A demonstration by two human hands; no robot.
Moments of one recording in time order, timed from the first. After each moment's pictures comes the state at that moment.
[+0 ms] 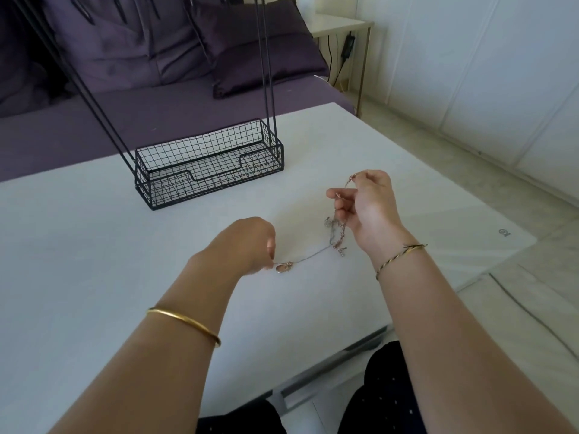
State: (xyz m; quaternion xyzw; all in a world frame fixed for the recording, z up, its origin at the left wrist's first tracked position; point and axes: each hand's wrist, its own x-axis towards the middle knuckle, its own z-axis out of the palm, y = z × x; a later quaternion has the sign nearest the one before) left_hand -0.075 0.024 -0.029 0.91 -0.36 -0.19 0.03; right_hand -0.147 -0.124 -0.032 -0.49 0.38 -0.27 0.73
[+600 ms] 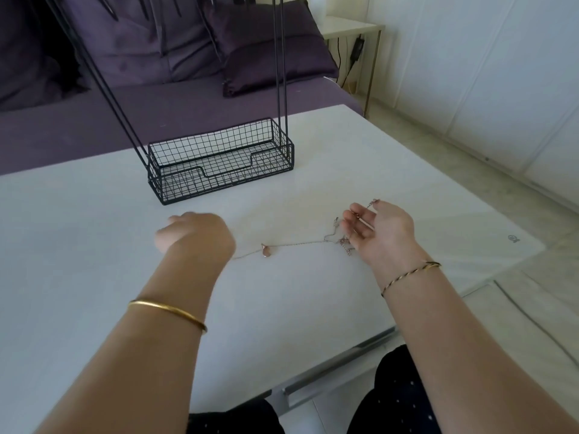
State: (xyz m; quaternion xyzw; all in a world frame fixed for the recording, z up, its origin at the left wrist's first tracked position) left_hand -0.054 0.057 -0.015 0.97 -0.11 -0.15 -0.12; right_hand -0.157 -0.113 -0.041 -0.32 0.44 -0.28 0.79
